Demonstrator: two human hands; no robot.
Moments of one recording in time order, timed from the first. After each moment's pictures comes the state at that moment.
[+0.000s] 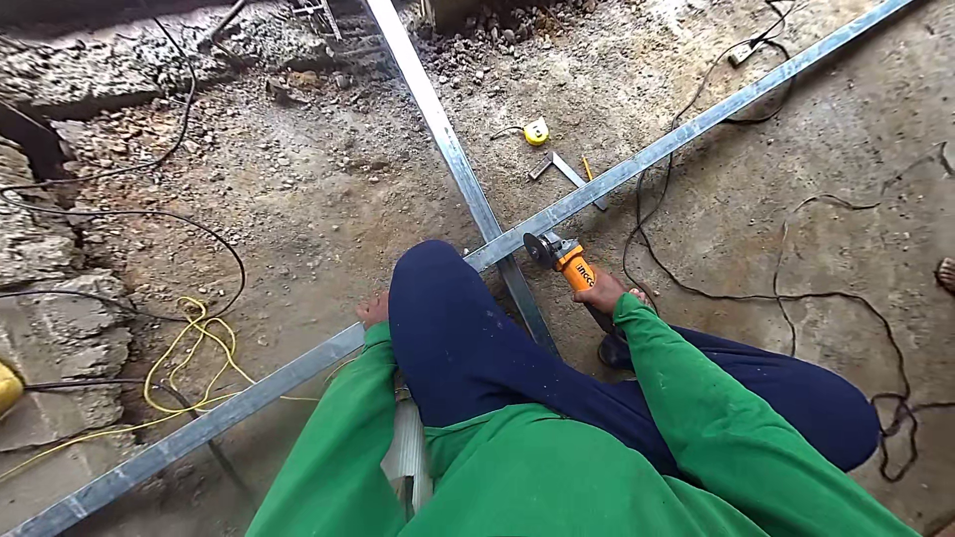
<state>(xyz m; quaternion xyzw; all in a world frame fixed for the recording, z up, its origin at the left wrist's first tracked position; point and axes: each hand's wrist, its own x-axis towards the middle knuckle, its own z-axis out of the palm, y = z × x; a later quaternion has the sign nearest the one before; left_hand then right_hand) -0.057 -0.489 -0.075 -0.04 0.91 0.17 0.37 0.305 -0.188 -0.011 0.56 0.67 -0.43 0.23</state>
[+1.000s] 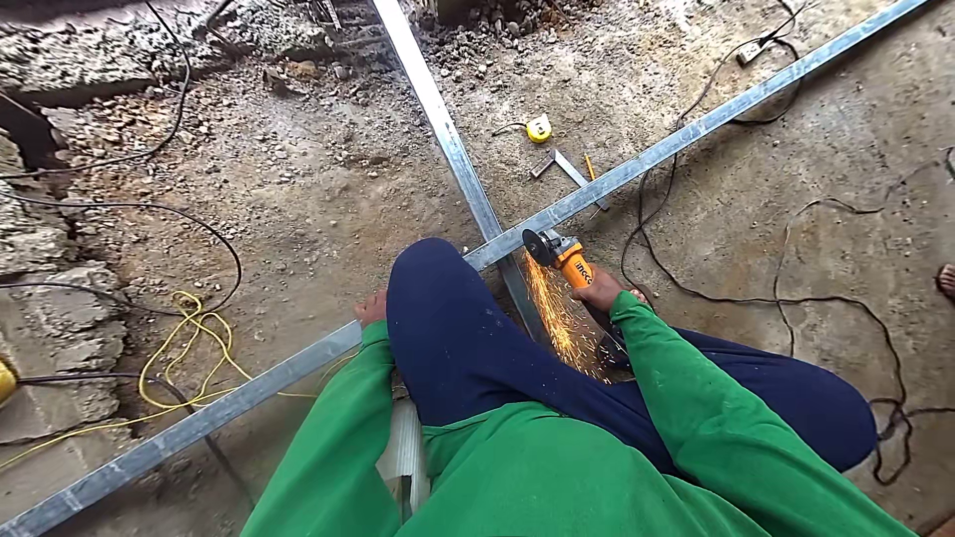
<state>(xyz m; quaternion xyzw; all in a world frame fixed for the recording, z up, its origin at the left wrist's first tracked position) -0.058 -0.490 -0.080 -0.06 0.90 0.24 0.36 0.289 -0.184 -0.002 0.56 0.66 -0.44 0.24</state>
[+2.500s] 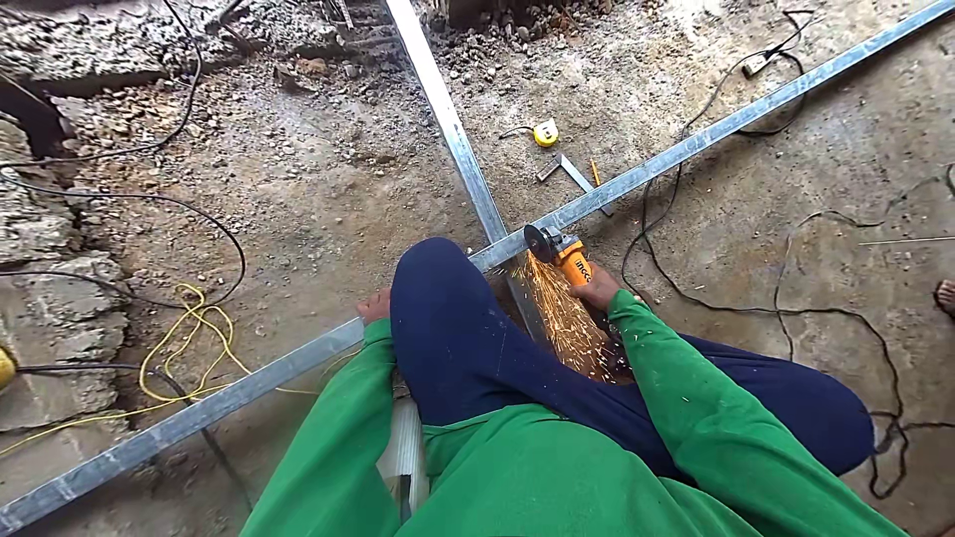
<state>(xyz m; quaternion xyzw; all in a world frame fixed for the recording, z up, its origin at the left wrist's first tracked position) -0.062 -0.493 -0.086 0.02 0.91 0.17 0.37 0.270 -0.182 -0.003 0.57 0.65 -0.45 0.22</state>
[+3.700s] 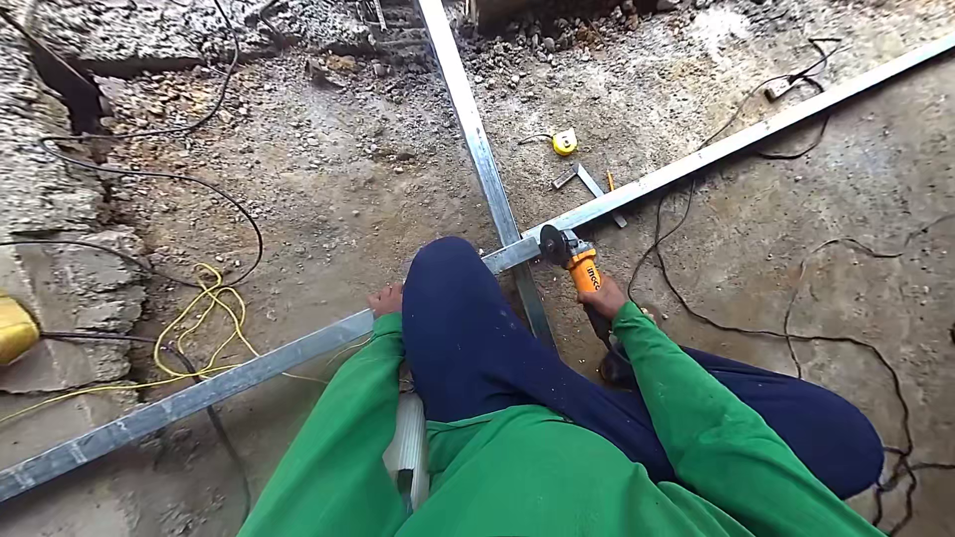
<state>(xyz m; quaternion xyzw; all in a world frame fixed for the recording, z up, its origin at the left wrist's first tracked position) -0.063 -0.492 -0.072 0.16 0.90 0.01 0.40 0.268 -0.181 -0.015 0.57 0.64 -0.49 0.18</state>
